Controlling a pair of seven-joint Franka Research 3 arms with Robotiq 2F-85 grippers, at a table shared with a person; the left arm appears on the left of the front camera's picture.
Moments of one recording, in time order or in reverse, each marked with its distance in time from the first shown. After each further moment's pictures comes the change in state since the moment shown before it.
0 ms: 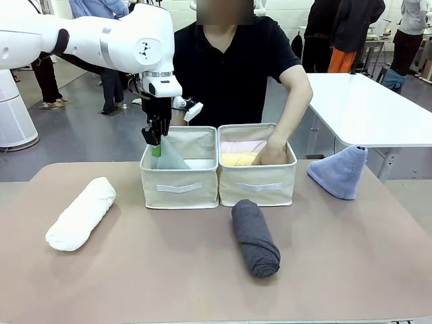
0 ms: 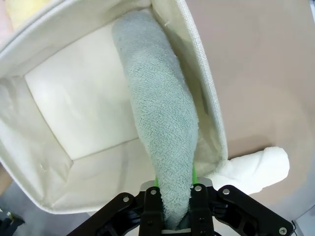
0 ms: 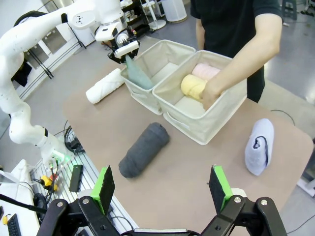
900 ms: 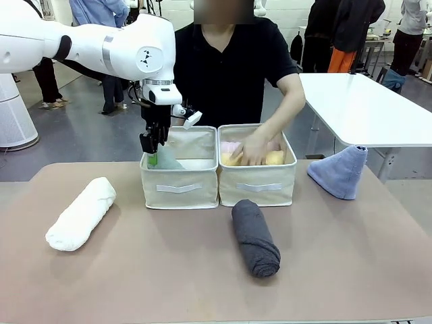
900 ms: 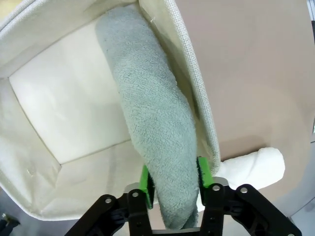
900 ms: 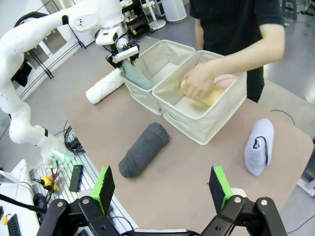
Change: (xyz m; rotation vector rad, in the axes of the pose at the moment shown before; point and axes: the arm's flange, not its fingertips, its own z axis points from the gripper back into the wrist) left arm 0.001 -0.005 -0.012 -0.034 0.015 0.005; right arm 0.000 0.000 0.000 0.000 0.000 0.000
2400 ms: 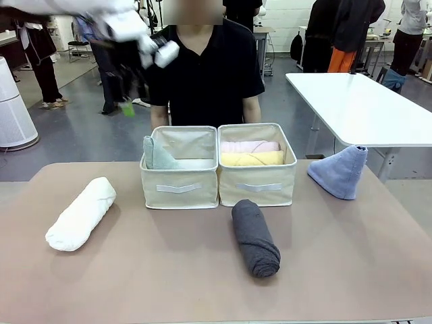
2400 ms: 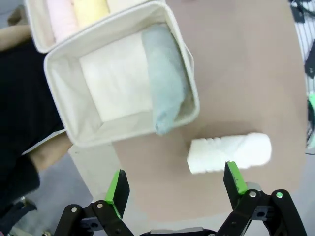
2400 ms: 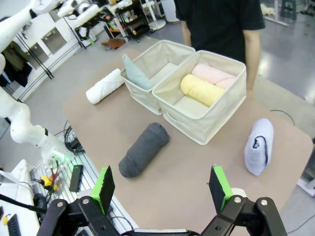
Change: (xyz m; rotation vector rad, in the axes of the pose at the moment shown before) left arm -0.077 -0.088 0.156 0.237 -0.156 0.055; right arm 0.000 0.000 0.000 -0.001 0.000 -0.001
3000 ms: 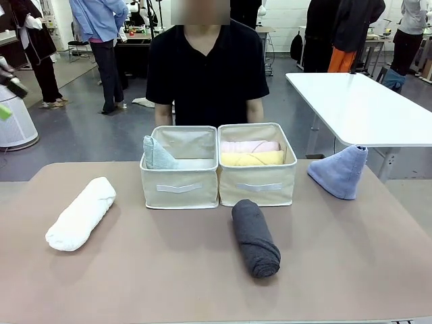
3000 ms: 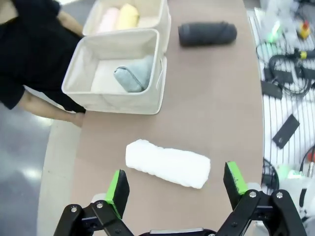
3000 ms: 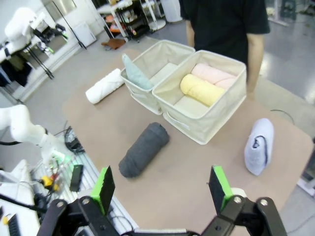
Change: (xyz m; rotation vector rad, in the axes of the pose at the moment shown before) left arm -0.235 -0.201 0.026 0.124 -0.609 0.389; right arm 0.000 0.000 0.000 0.000 0.000 0.000
